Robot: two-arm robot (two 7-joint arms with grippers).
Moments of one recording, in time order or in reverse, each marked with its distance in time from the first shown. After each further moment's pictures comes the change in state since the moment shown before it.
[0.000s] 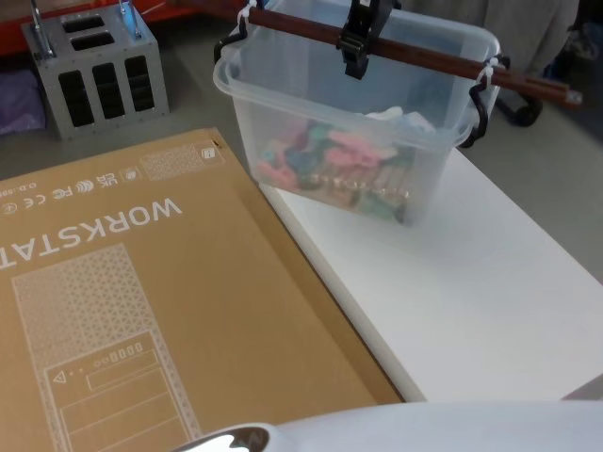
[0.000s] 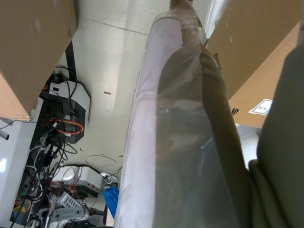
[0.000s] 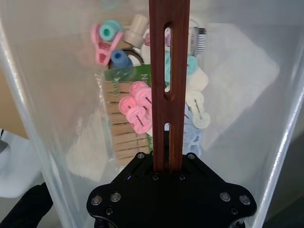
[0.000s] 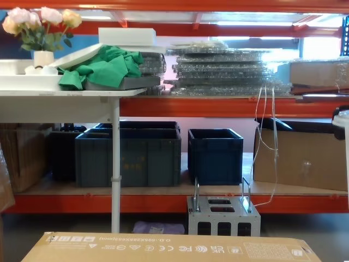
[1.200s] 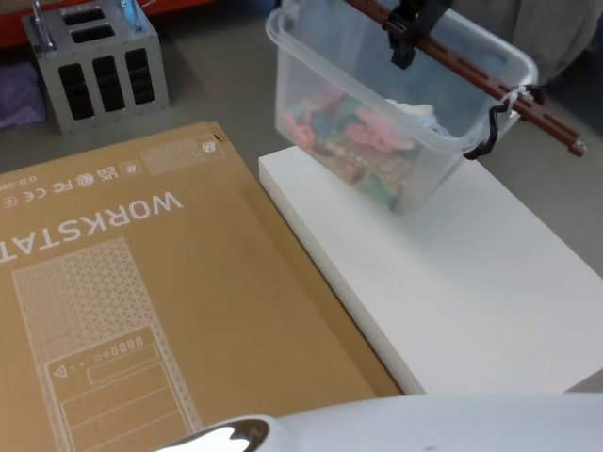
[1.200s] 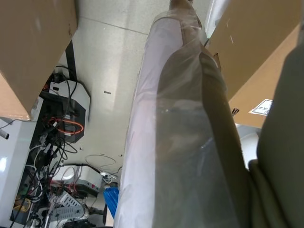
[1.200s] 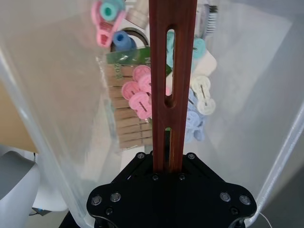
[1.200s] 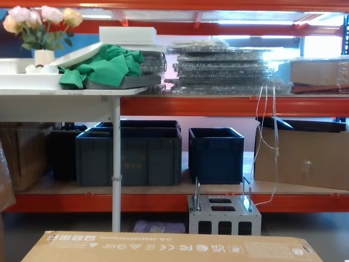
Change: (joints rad) left arm 0.000 0.000 0.000 0.000 0.000 0.000 0.000; right arm -0.072 0.068 0.098 0.111 0.004 0.091 -0.012
